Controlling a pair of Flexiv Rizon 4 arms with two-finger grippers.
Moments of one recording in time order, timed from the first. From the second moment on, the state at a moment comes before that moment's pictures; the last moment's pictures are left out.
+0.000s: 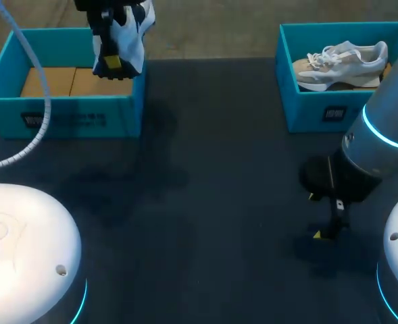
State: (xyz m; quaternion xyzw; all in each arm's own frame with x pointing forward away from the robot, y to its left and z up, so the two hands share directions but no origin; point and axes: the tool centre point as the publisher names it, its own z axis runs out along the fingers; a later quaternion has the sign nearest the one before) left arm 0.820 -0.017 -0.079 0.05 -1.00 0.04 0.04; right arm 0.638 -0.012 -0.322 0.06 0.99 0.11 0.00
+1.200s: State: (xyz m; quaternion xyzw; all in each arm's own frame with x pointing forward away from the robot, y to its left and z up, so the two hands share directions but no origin) left arm 0.987 0.108 -0.050 0.04 -1.00 0.03 0.00; right arm 0.638 -0.012 -0.322 0.06 0.99 0.11 0.00
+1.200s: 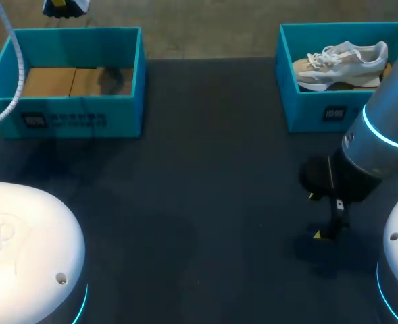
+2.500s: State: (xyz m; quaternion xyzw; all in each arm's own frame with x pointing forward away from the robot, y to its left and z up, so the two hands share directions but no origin) left arm 1.055 0.197 -0.075 -0.01 -1.00 -0.01 0.04; right arm 0.638 -0.012 -0.322 0.06 0.99 0.11 0.00
